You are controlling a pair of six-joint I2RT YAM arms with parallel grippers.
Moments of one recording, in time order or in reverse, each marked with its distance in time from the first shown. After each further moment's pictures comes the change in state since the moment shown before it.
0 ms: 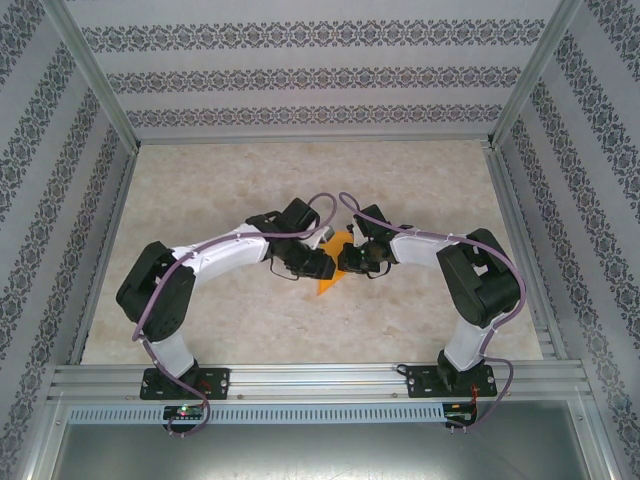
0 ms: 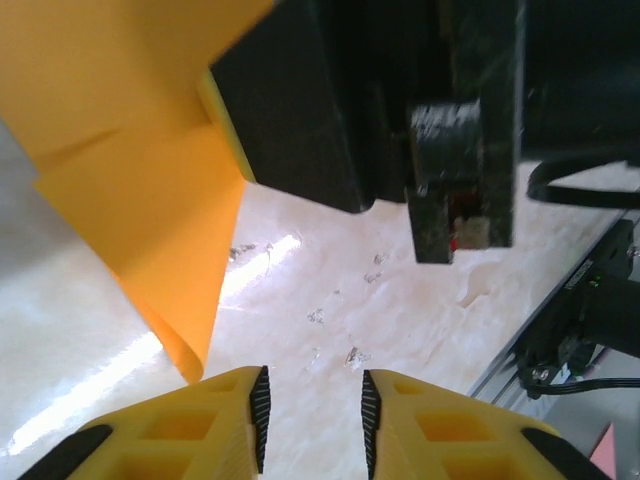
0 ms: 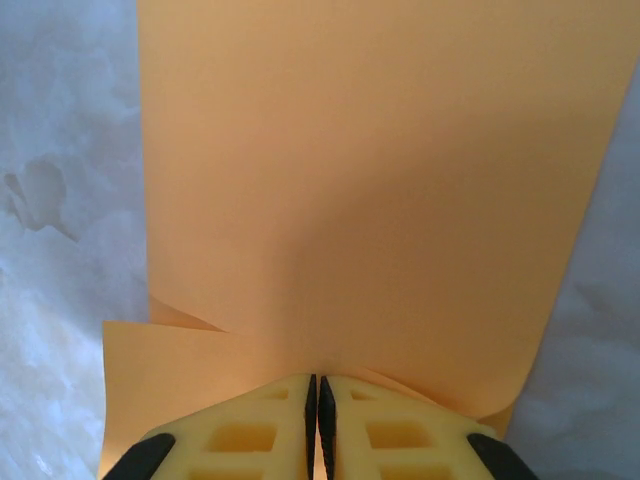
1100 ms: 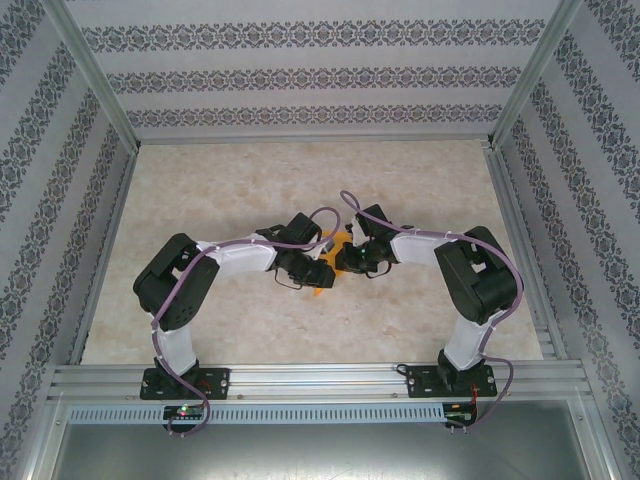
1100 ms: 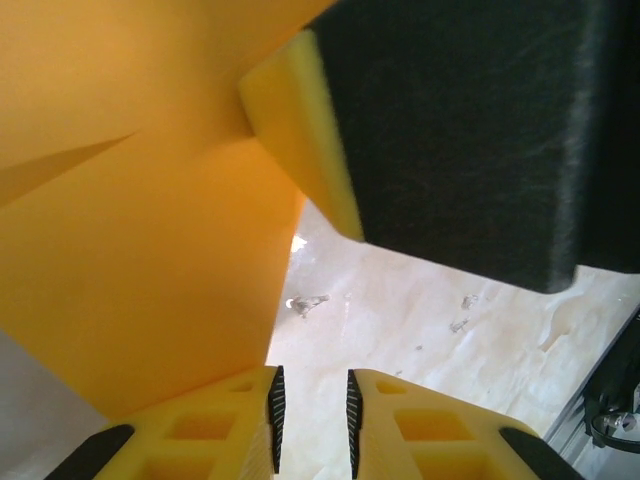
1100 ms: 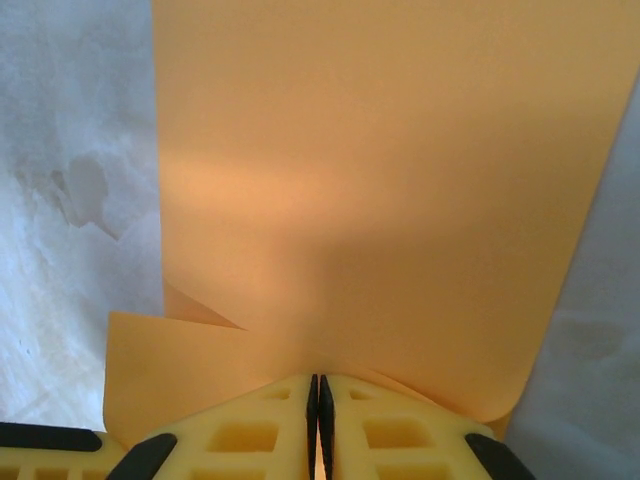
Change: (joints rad) left arm 0.007 0.108 -0.097 0.204 -0.001 -0.019; right arm -0.020 0.020 -0.009 0.052 -0.089 0.002
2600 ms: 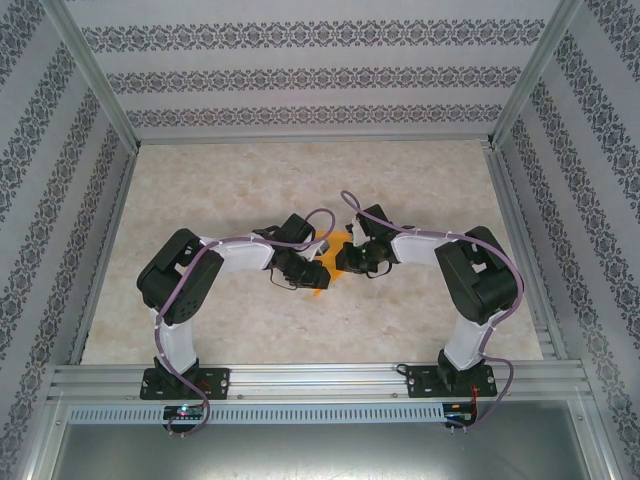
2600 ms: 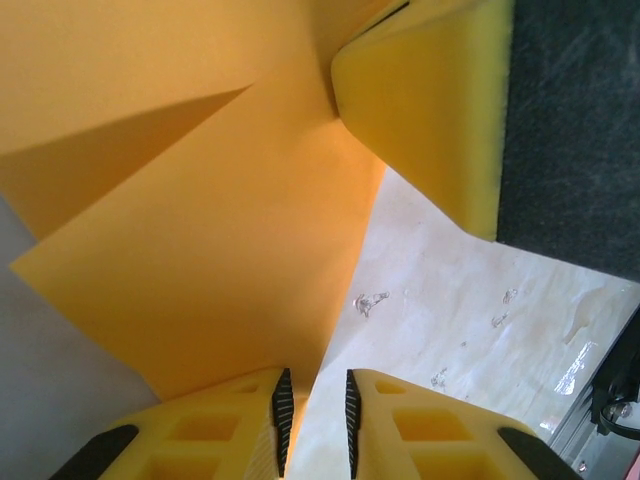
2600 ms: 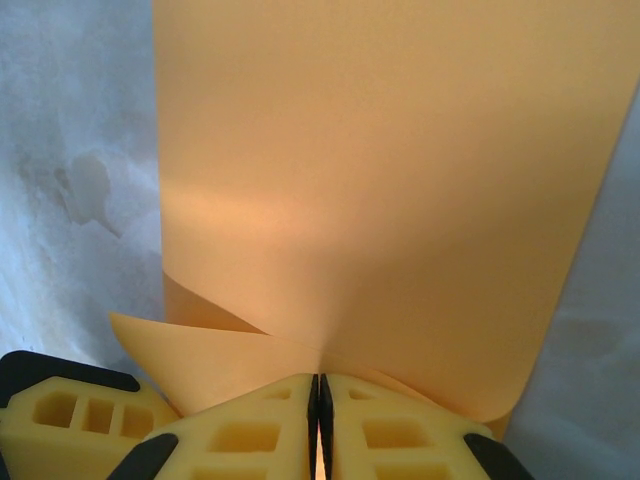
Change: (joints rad) left arm 0.042 0.041 -0.024 0.022 0.058 0.035; right arm -0.002 -0.005 -0.003 -0.002 -0.006 -0.003
